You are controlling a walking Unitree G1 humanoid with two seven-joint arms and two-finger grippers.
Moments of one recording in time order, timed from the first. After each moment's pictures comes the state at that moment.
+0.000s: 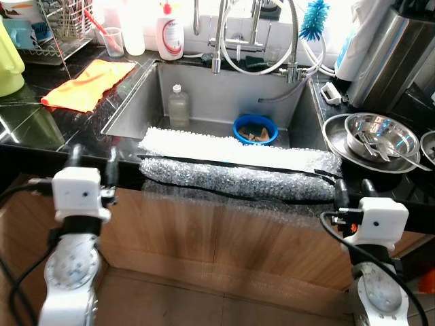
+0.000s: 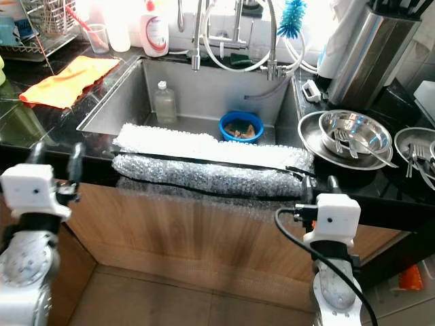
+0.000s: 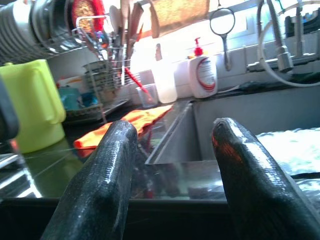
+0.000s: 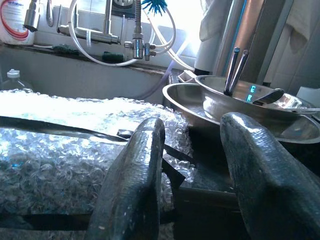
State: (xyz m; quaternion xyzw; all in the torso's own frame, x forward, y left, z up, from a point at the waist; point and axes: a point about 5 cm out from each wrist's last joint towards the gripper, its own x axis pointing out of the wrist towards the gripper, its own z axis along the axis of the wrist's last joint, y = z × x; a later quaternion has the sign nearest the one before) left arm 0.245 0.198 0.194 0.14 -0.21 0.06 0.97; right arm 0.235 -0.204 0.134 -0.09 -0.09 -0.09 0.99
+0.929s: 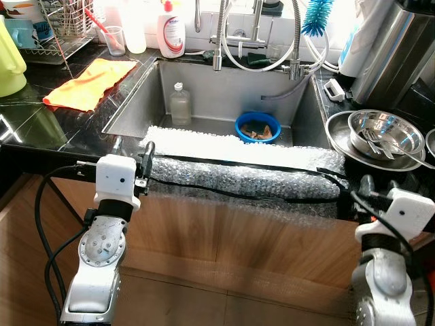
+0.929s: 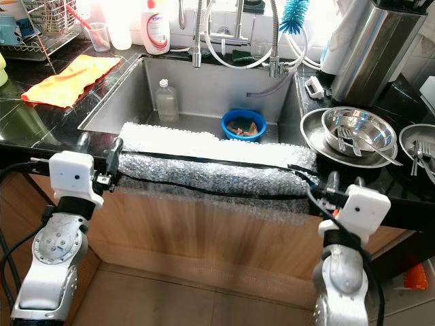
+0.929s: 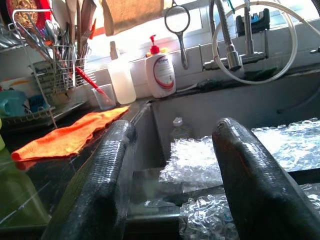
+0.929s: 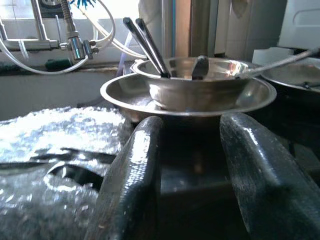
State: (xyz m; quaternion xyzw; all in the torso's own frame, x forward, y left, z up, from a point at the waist) left arm 0.273 0.169 0.188 0.12 -0.20 -0.01 0.97; right arm 0.250 -0.231 0.136 -0.01 -0.09 -0.19 0.98
